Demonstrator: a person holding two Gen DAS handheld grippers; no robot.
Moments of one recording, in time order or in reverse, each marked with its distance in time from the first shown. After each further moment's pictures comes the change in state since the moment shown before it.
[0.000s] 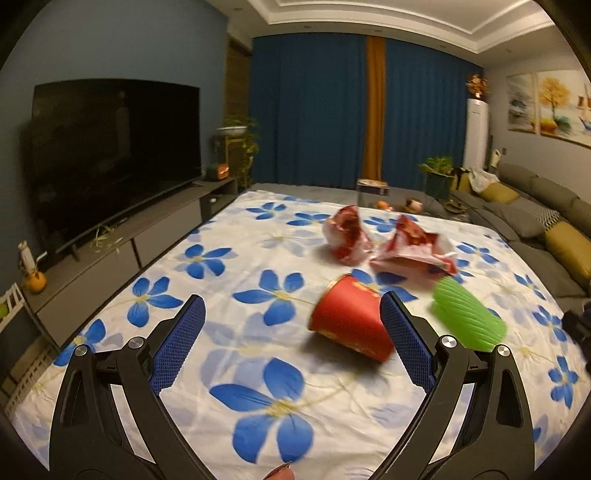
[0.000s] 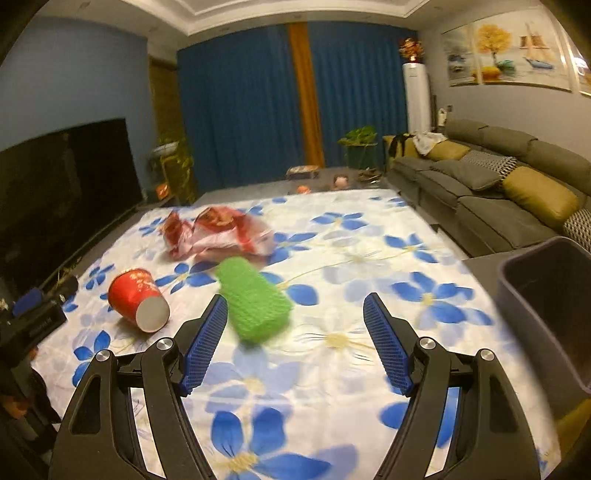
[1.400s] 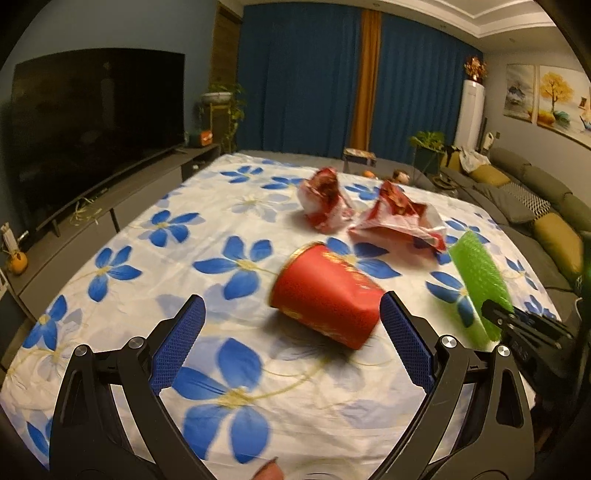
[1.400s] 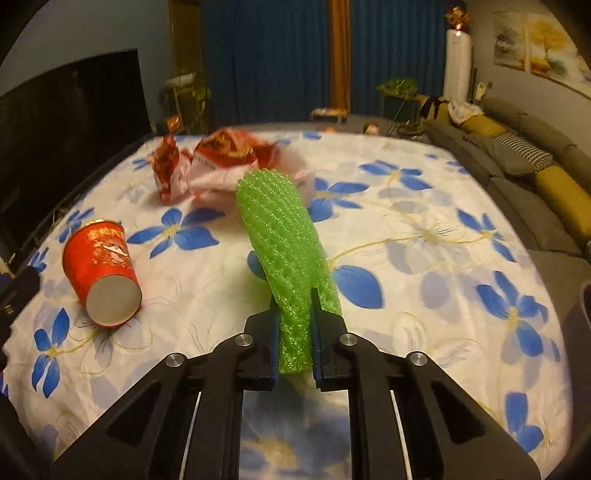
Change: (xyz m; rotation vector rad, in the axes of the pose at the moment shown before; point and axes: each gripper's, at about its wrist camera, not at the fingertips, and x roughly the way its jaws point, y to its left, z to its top) left arm 0.031 -0.030 -0.006 -0.012 0.152 -0.073; right arm 0.091 0.019 -0.002 -0.082 0.195 0.018
